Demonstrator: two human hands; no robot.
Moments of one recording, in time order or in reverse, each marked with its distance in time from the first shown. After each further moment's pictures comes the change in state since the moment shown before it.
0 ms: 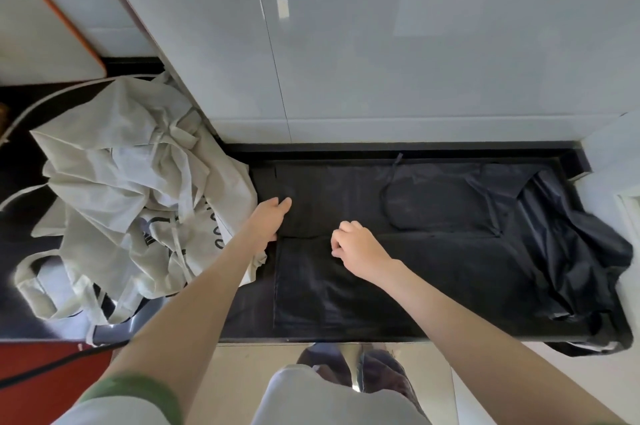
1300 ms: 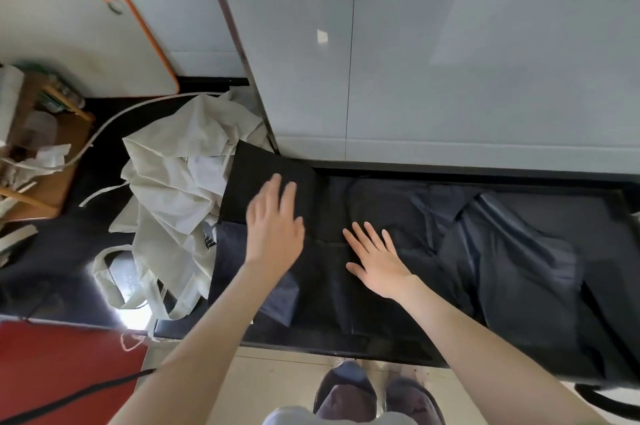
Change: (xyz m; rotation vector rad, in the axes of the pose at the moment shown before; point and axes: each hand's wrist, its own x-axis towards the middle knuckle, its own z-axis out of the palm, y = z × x) left_hand -0.065 -0.013 -0.074 1.046 0.686 0.902; right_hand 0.028 -0.032 0.026 -0.179 -0.087 -0.035
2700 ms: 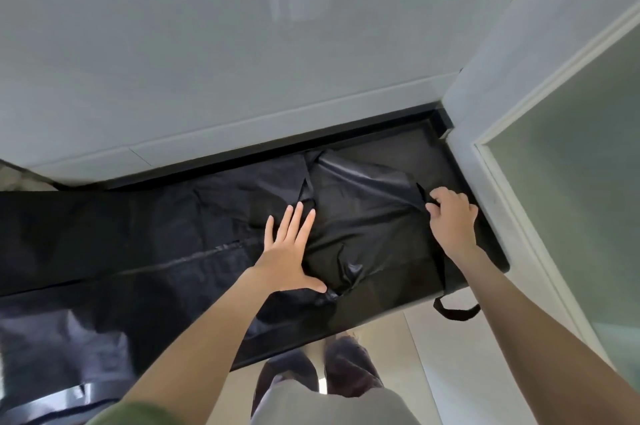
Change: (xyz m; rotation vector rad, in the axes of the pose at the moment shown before) left_hand -0.008 0.247 0.126 0.030 -0.772 0.535; right_hand -0.218 0.288 -0.012 0.306 0.578 0.936
